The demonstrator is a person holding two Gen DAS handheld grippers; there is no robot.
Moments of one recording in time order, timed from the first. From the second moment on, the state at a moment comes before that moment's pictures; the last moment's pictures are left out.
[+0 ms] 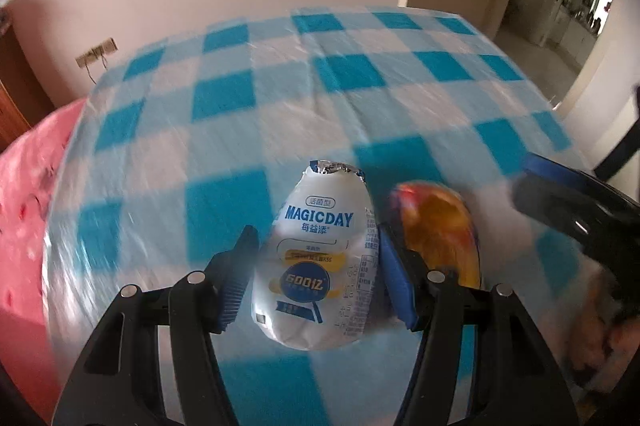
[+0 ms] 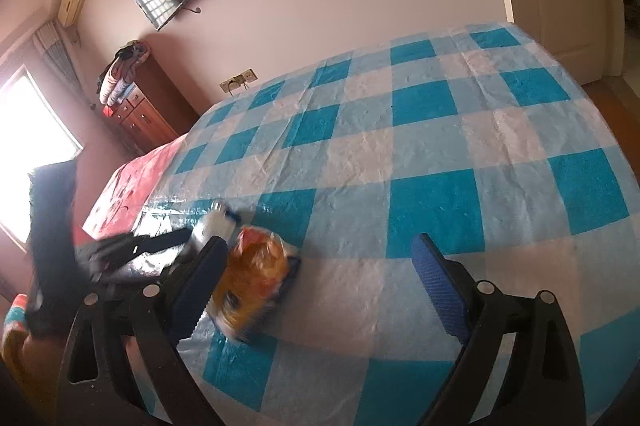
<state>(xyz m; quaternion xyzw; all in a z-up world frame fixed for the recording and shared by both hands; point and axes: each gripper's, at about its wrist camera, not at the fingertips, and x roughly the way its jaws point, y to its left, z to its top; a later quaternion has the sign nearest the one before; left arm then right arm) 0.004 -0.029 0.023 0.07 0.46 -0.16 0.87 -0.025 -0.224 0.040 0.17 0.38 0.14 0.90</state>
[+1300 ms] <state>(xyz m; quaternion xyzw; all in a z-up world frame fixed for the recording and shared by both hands) -0.074 0.077 0.038 -0.03 0.43 -0.08 0.90 -0.038 -0.128 0.026 -0.06 0.42 0.11 0.90</state>
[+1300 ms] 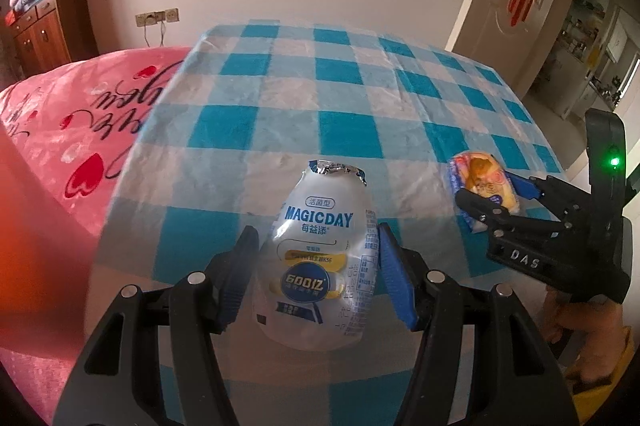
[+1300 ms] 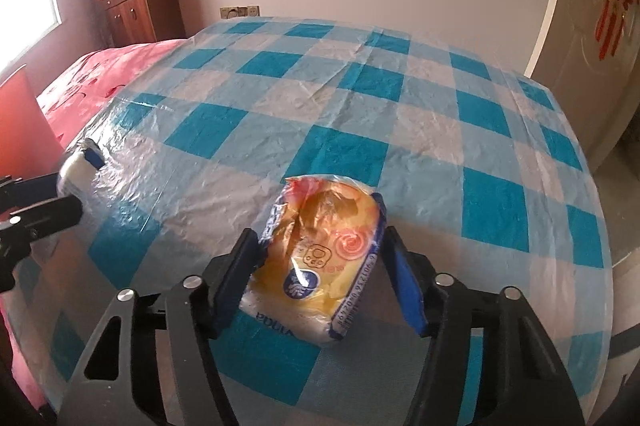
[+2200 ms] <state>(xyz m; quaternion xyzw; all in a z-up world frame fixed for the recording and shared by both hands) -0.109 0.137 0.044 -0.03 0.41 -0.03 0.91 -0.049 -0.115 0.032 -0.06 0.40 0.13 0.90</state>
